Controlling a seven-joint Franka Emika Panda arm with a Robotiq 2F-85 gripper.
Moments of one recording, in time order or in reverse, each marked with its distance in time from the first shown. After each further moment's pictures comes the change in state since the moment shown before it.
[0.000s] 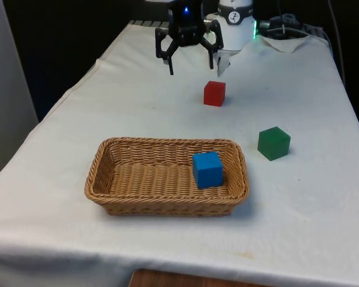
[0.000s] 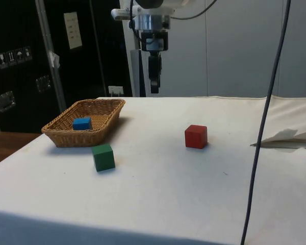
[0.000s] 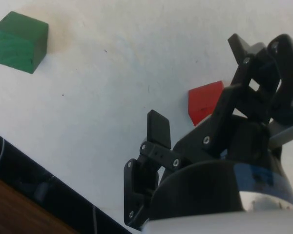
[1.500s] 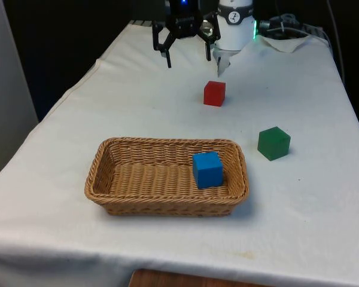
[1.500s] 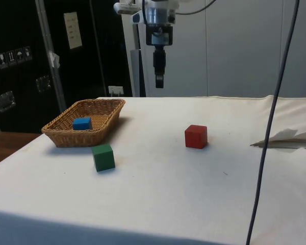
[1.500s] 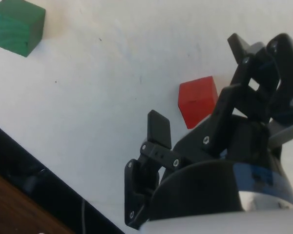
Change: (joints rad) arm -0.021 -0.106 0.003 -0.038 -0.110 0.022 -0.009
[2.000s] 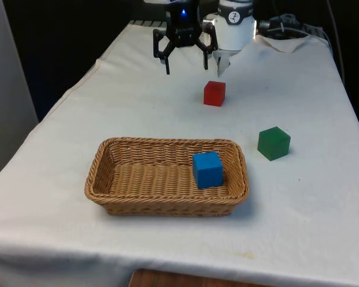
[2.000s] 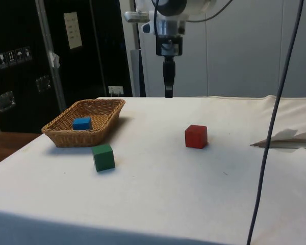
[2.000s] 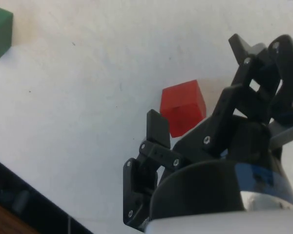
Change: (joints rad) arm -0.007 0.000 0.012 -0.113 0.000 0.135 0.022
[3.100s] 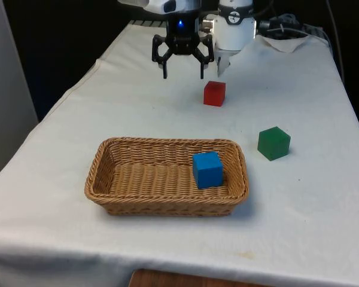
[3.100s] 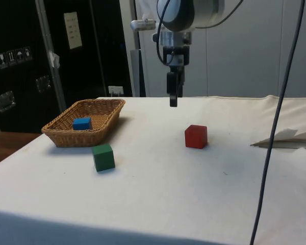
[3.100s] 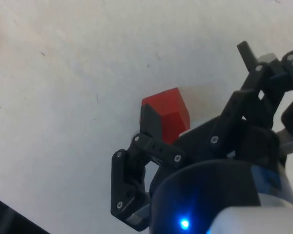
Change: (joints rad) arm -0.028 0.048 0.036 -0.054 0.010 0.084 0.193
